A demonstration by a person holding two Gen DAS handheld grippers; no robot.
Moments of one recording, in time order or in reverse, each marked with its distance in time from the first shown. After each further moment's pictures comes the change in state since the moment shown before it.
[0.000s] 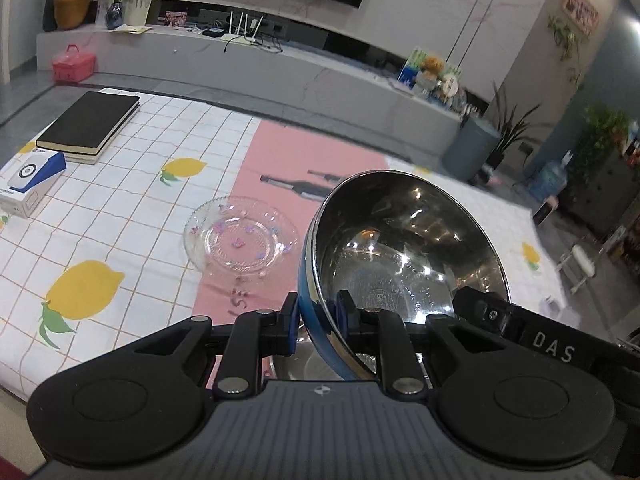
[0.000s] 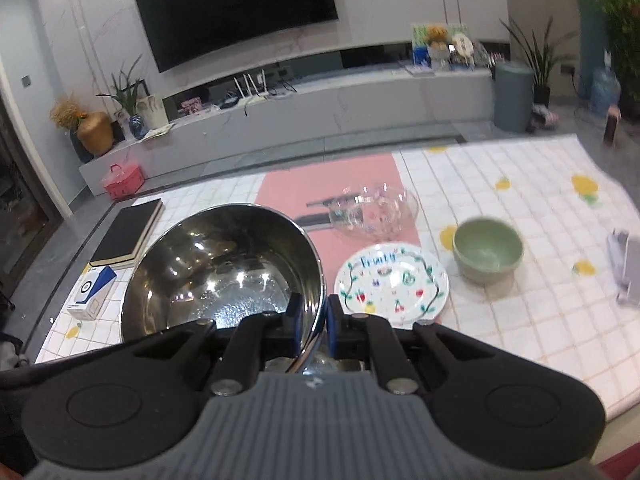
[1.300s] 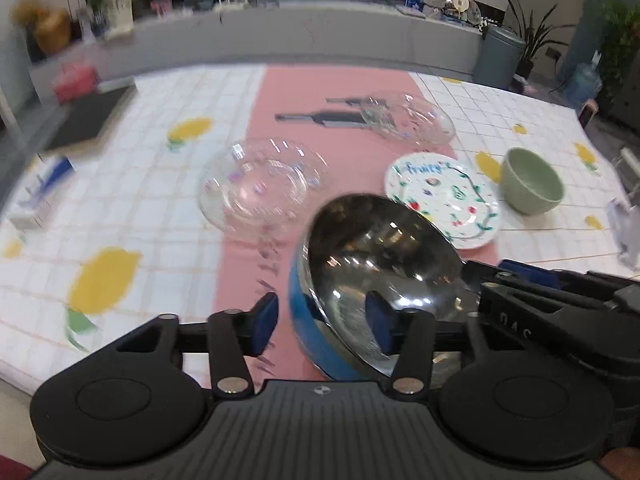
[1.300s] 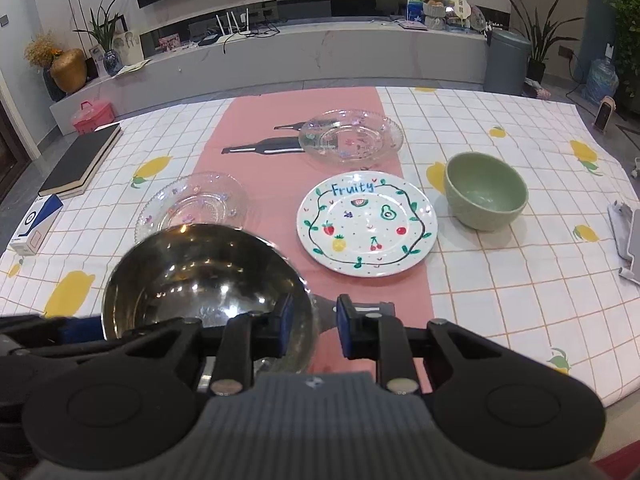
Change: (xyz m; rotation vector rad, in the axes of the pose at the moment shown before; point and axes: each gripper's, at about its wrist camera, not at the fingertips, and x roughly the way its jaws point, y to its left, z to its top) left arm 0.031 -0.022 -0.028 0.211 0.138 0.182; right arm 0.051 -0.008 -0.036 -0.086 0.128 -0.112
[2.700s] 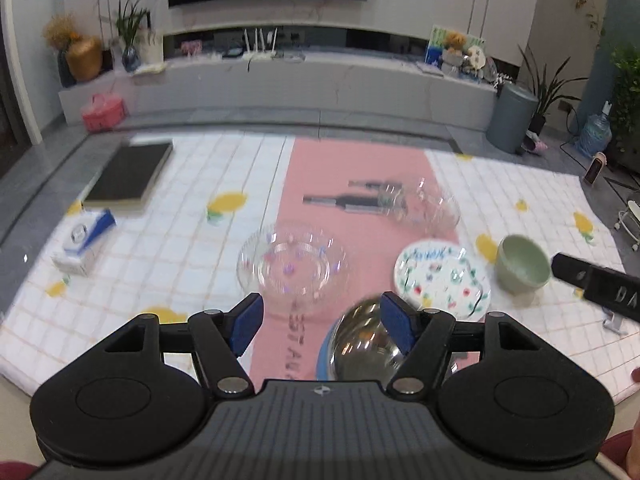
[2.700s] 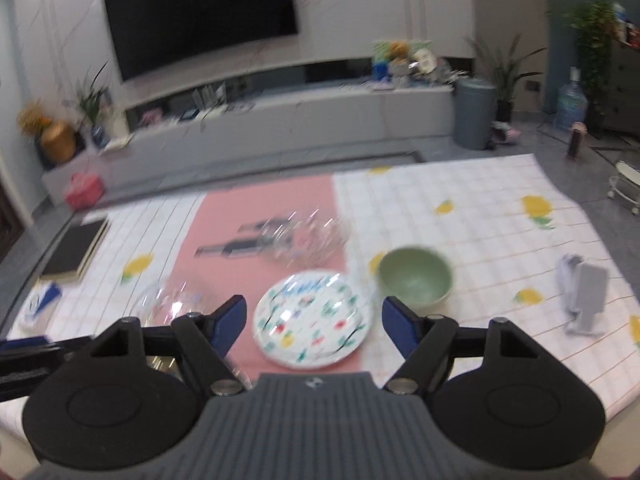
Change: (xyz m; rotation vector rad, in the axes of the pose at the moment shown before) left arm -0.070 0.011 0.053 -0.067 -0.134 0.022; right arm -0.082 -0.071 0.059 0.120 -0.232 -0.058
